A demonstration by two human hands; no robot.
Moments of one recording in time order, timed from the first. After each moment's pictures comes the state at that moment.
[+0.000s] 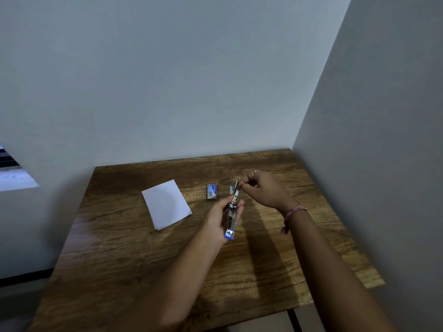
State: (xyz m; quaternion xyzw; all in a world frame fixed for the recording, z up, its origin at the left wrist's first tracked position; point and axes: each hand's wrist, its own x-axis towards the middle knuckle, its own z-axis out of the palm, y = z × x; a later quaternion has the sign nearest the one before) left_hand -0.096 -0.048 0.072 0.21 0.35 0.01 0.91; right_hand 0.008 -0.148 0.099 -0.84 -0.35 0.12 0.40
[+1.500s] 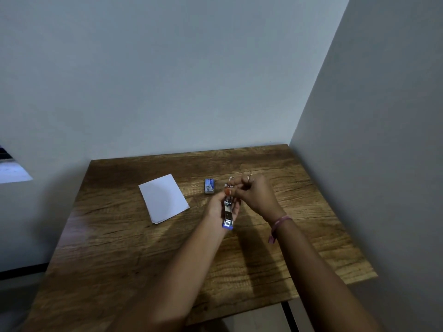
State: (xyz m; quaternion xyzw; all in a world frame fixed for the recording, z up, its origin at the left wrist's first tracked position) left_hand -0.088 -0.052 0.070 0.17 0.38 0.03 0.91; right_hand -0.024 -0.140 0.084 -0.82 -0.27 0.11 0.48
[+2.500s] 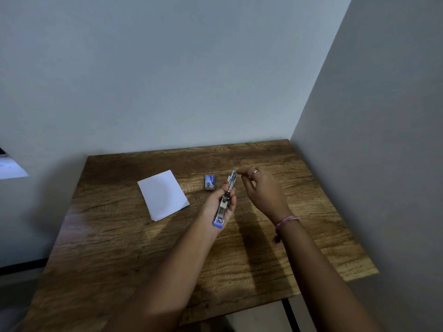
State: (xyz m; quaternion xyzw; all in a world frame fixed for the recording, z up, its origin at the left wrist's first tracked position) left_hand -0.089 -0.037 0.056 0.18 0.32 0.02 0.93; right_hand -0.014 -0.148 0.072 -0.90 -0.31 -0.06 0.29
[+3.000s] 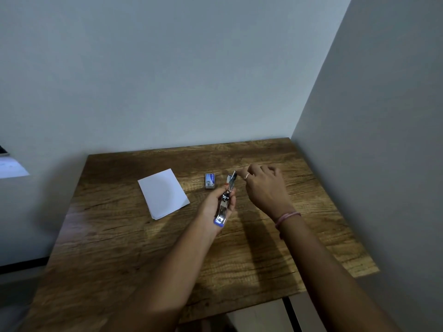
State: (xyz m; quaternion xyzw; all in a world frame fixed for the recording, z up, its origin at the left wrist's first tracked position) left_hand -0.093 -0.035 0.053 0.20 0.34 0.02 0.92; right_hand -0.002 -0.150 0.064 -0.91 -0.38 -0.15 0.01
